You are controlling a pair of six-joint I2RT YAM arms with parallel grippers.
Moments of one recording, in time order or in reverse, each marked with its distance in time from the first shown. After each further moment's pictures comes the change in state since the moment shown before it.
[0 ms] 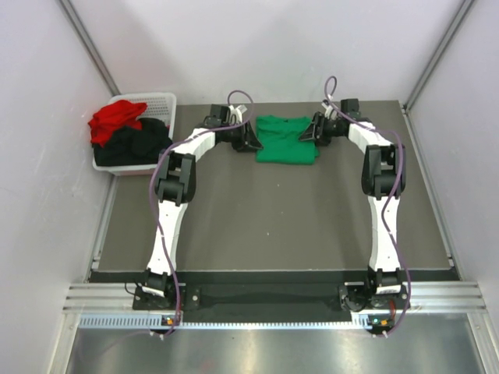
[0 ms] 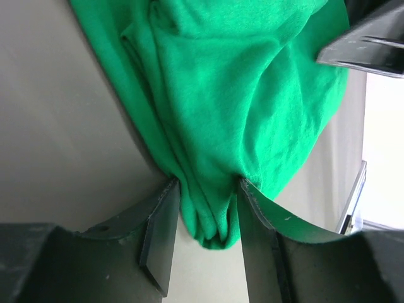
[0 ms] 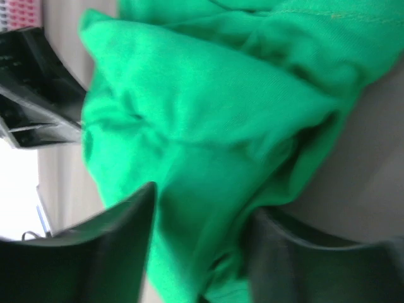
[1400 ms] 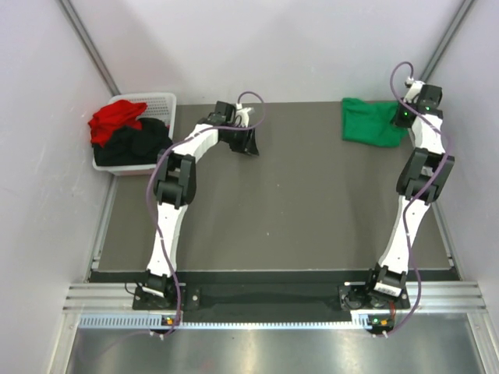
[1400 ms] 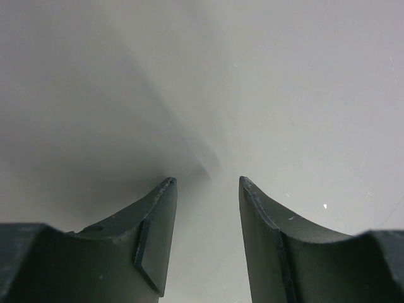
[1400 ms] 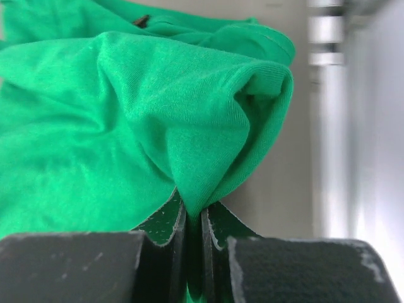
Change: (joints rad) left arm -0.034 -0.093 -0.018 -0.226 -0.193 0.378; right arm -0.387 0.026 0.288 -0.131 0.531 -0.443
